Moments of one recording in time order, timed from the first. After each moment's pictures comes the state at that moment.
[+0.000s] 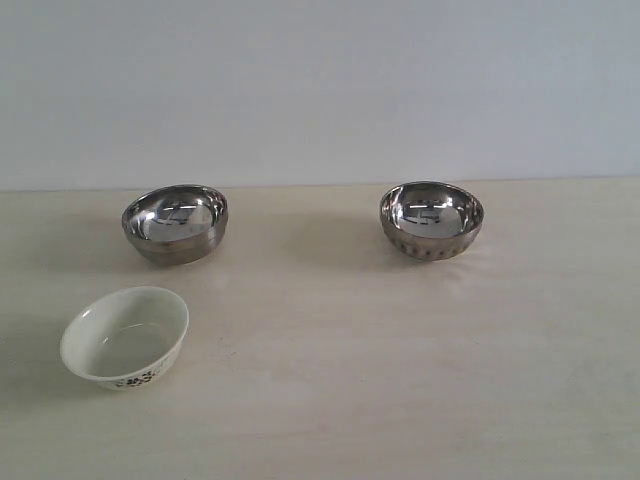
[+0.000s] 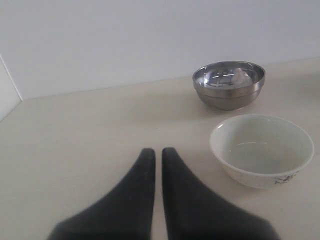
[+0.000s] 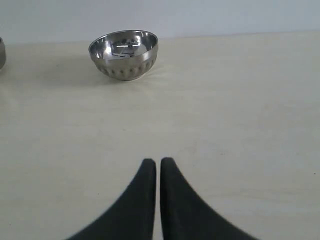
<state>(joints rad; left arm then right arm) 0.03 0.00 0.00 0.05 0.26 0.09 0.15 0.00 0.00 0.06 0.38 0.03</state>
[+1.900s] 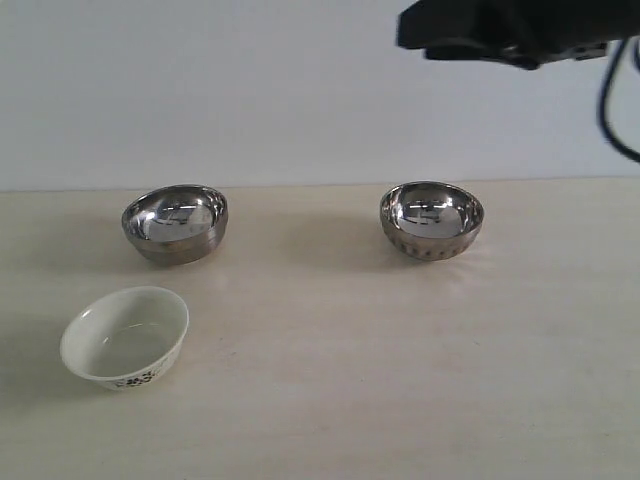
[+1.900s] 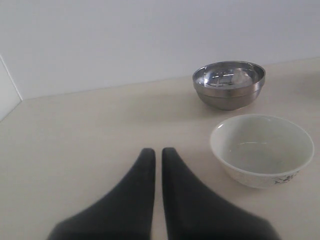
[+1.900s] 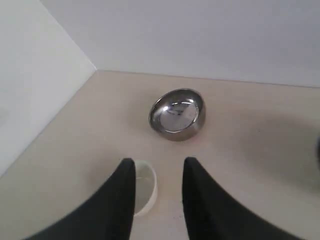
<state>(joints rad) 0.03 0.00 0.00 0.05 0.26 0.09 0.34 1.29 -1.18 0.98 0.62 -0.60</state>
